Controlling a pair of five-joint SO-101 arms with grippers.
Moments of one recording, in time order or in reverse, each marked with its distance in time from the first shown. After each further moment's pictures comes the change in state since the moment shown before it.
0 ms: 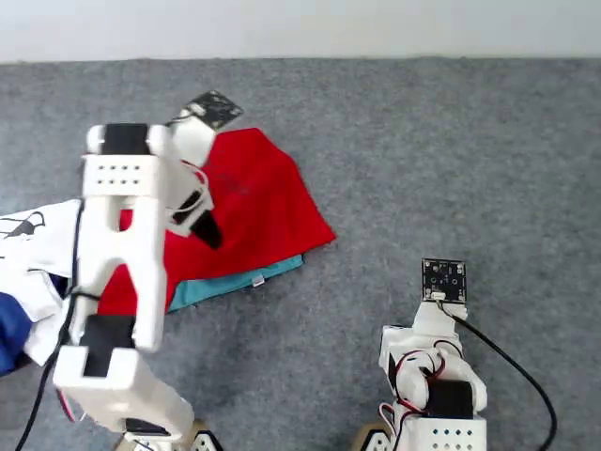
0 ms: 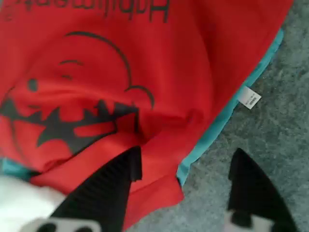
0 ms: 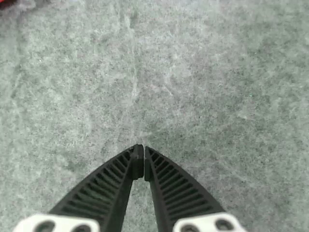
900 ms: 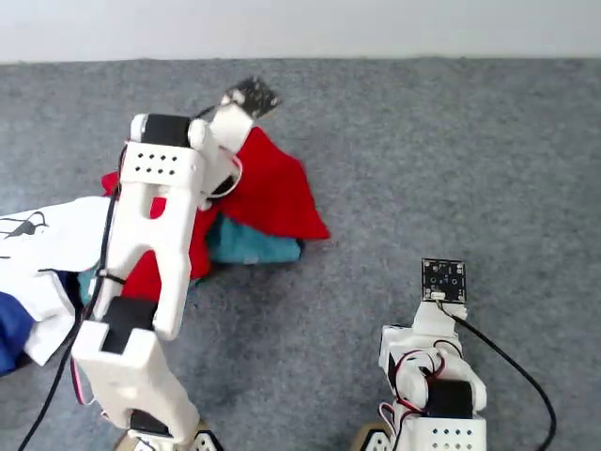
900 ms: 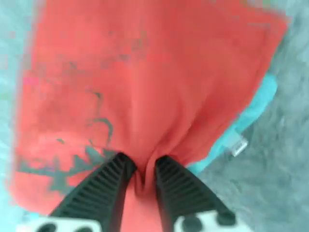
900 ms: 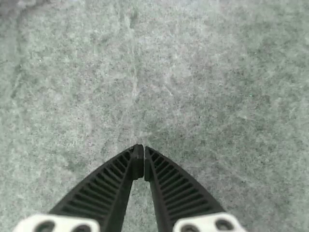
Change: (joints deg) left arm 6.6 3.4 -9.4 -6.7 0.3; right arm 0.0 0.0 0.0 0.0 0.0
